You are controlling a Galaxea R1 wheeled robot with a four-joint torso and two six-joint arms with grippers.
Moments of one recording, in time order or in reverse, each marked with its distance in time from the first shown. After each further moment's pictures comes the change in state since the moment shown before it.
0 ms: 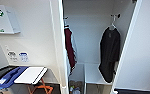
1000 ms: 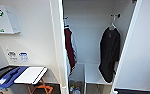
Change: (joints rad) left arm -0.137 0.188 -0.264 -0.201 -0.013 -0.102; right arm -0.025 0.060 -0.068 0.002 0.000 0.003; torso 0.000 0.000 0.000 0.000
